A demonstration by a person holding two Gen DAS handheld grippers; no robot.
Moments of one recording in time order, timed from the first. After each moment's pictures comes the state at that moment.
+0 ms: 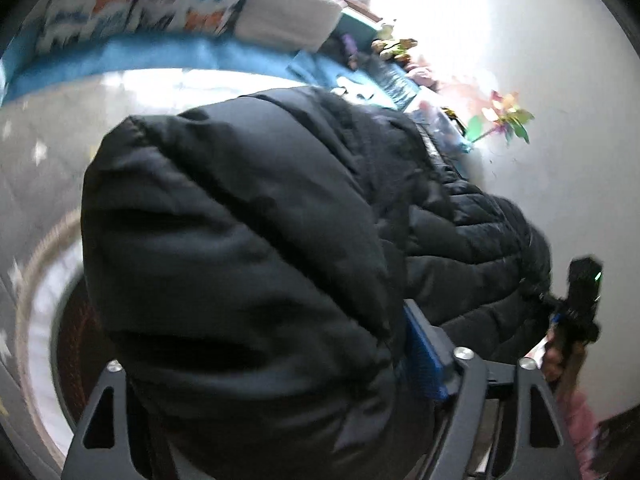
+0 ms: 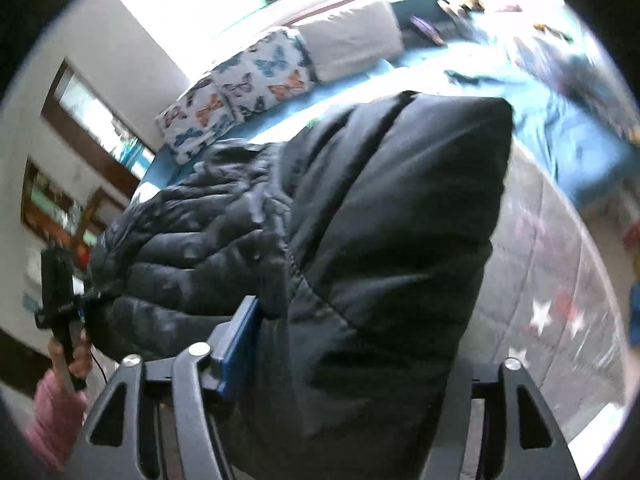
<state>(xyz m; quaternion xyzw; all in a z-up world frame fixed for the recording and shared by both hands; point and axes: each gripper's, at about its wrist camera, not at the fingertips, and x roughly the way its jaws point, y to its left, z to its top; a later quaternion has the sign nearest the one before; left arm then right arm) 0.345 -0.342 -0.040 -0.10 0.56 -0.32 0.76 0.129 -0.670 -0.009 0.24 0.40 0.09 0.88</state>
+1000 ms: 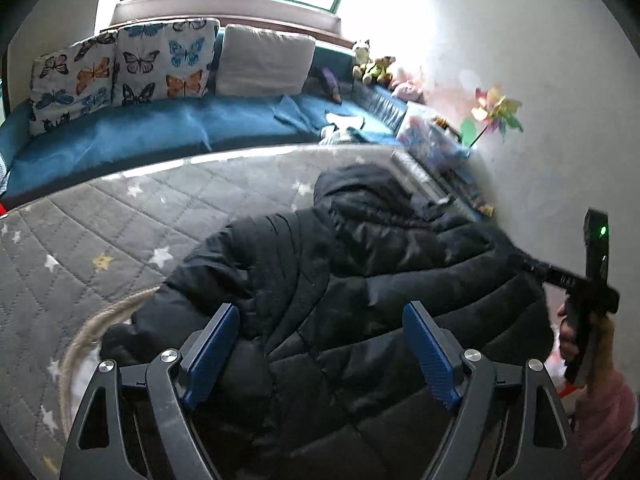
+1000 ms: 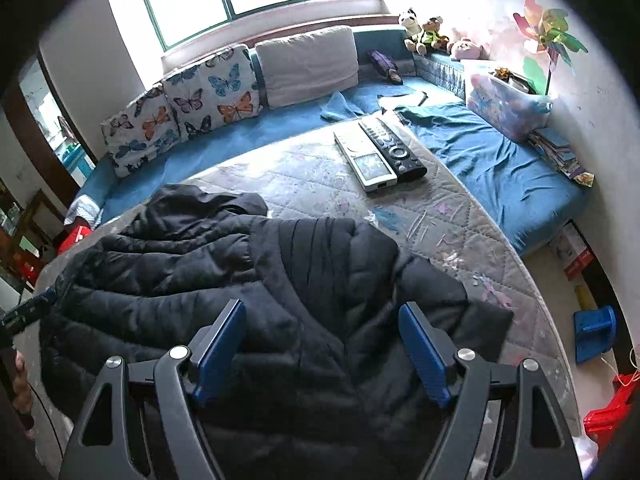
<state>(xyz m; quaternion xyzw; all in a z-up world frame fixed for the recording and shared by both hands) 0.356 -0.364 0.010 0.00 0.46 -0.32 0.83 0.192 -0.643 0.026 0.15 0.38 -0.04 0.91</state>
